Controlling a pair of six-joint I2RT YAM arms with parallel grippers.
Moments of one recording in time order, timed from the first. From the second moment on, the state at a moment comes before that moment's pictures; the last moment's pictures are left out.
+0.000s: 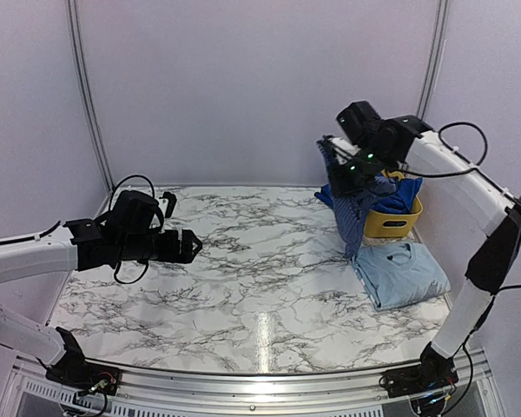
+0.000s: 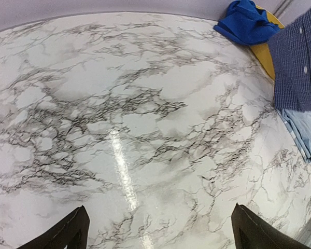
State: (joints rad) left arm -0.76 1.26 0.86 -0.27 -0.13 -0.47; right arm 0.54 1.69 1.87 -1.14 0.06 0.20
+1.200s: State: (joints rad) left arm -0.59 0.91 0.48 -0.33 0.18 -0.74; right arm 0.87 1.84 1.88 -0.77 -0.52 0.16
